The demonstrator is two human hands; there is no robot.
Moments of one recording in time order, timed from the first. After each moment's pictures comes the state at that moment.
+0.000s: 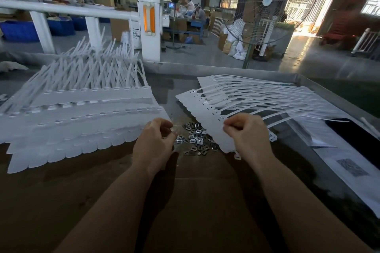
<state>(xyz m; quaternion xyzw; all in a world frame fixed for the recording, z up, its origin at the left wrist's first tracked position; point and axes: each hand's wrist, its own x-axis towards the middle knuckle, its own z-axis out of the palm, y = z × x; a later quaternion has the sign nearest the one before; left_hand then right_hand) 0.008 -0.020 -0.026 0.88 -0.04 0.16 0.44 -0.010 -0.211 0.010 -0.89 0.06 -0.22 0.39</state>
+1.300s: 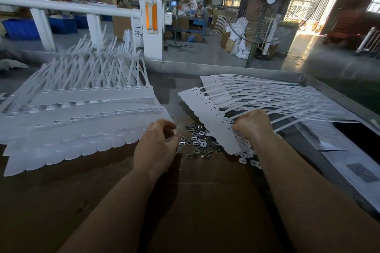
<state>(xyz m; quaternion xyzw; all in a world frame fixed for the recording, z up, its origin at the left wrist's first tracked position) 0.013 -0.018 -0.033 0.89 -0.04 0.14 0.43 0.054 -0.233 0.008 -0.87 0.26 -0.08 0.41</state>
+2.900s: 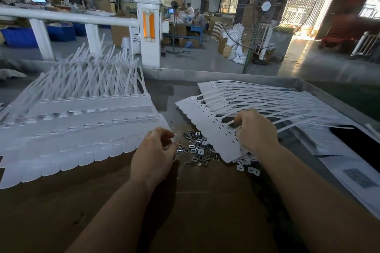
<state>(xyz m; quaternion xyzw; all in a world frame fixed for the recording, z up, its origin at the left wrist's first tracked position) 0.013 -0.018 -0.031 0.89 -0.03 0.14 0.44 0.039 -0.237 0.011 -0.97 0.08 -0.19 0.09</state>
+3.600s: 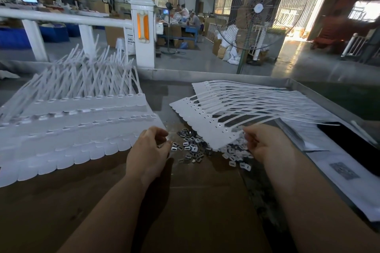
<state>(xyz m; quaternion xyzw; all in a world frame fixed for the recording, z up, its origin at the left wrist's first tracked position) 0.011 -0.018 -0.028 0.89 -0.03 0.13 0.44 0.015 -0.256 0.024 -0.59 0.36 -0.05 0.72</state>
